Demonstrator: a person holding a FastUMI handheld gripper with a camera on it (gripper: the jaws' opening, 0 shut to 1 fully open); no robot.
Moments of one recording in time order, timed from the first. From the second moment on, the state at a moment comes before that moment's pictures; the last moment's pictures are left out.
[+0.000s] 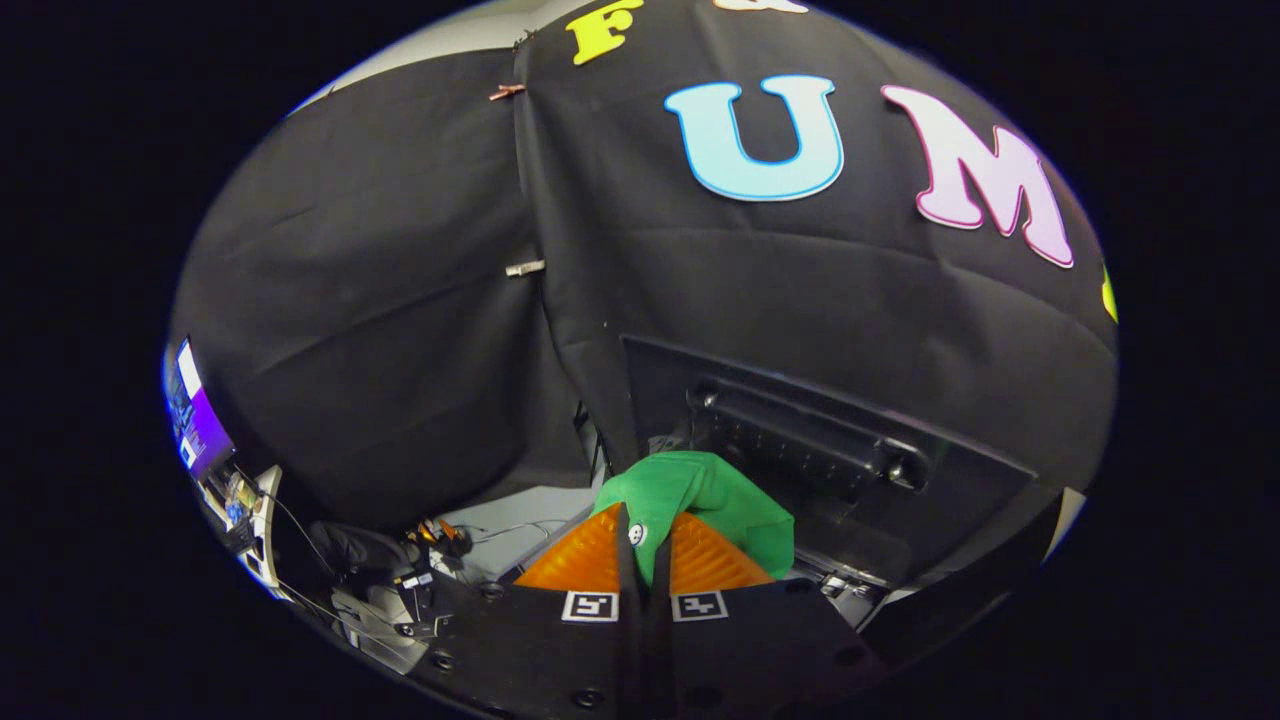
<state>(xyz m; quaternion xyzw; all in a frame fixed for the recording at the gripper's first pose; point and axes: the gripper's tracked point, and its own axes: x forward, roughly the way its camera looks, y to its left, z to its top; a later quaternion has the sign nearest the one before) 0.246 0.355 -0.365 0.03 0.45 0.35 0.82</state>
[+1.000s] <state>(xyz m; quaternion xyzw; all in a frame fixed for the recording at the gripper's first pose) 0.226 0.337 -0.423 0.02 0.55 0.31 0.77</state>
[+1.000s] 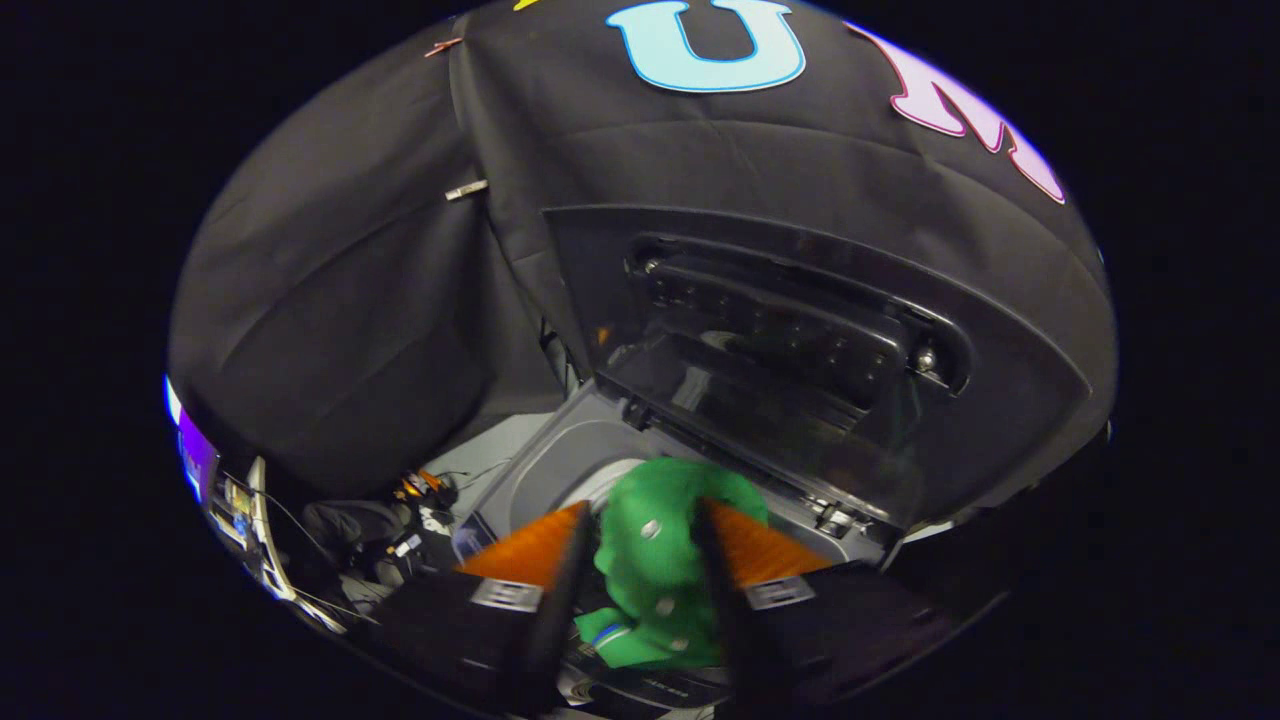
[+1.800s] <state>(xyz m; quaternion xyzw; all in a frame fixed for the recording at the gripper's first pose) 0.260 0.351 -0.381 0.04 0.44 0.35 0.83</state>
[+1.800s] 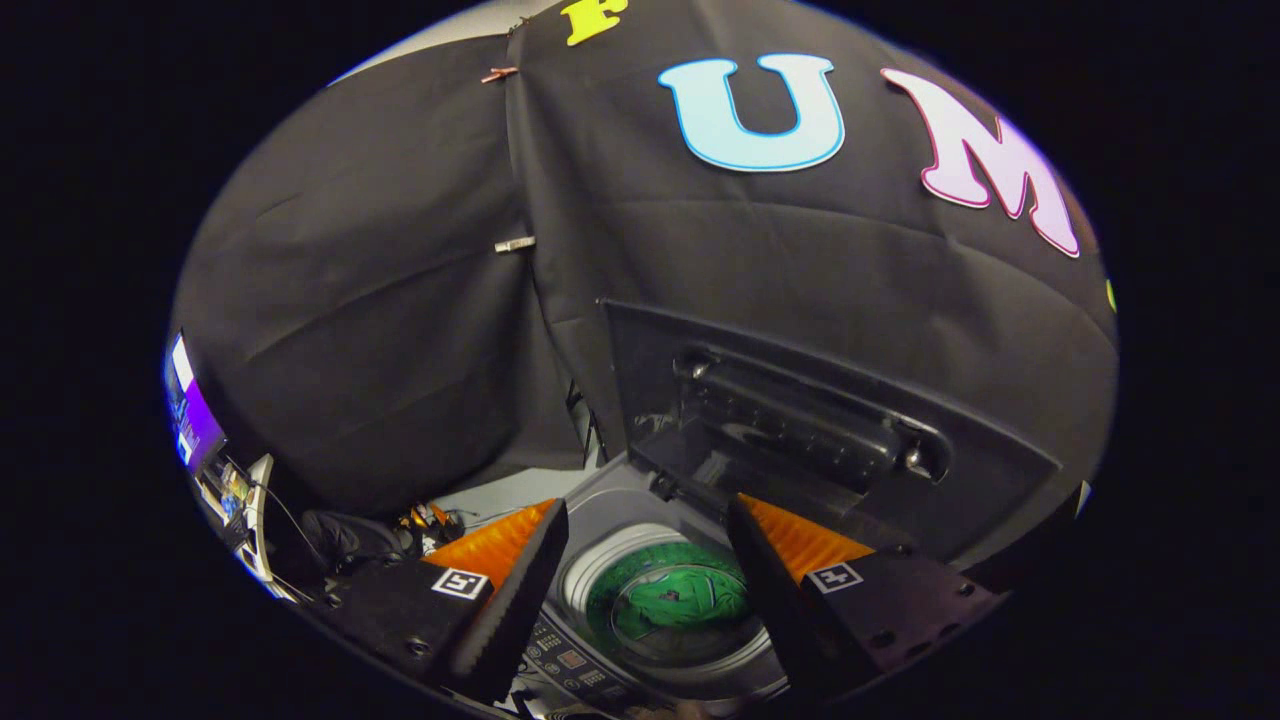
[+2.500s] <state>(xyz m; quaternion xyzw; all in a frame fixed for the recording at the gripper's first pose) 0.373 0.280 -0.337 0.06 0.27 0.17 0.94</state>
